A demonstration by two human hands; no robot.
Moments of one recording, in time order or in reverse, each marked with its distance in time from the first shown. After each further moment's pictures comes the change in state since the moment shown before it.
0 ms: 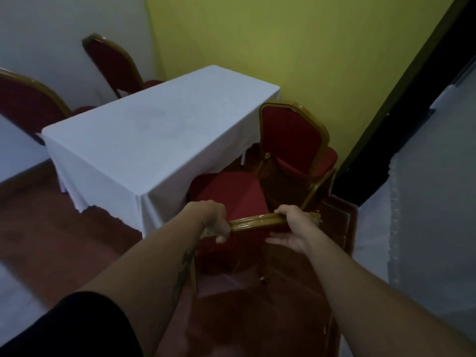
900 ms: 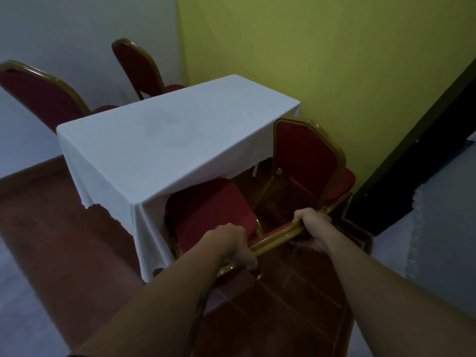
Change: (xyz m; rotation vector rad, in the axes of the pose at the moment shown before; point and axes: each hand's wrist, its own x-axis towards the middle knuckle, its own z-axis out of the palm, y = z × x) left_hand 0.032 0.058 -0.002 -0.255 0.044 -0.010; right_hand 0.085 -0.078 -0.035 -0.226 0.075 -0.151
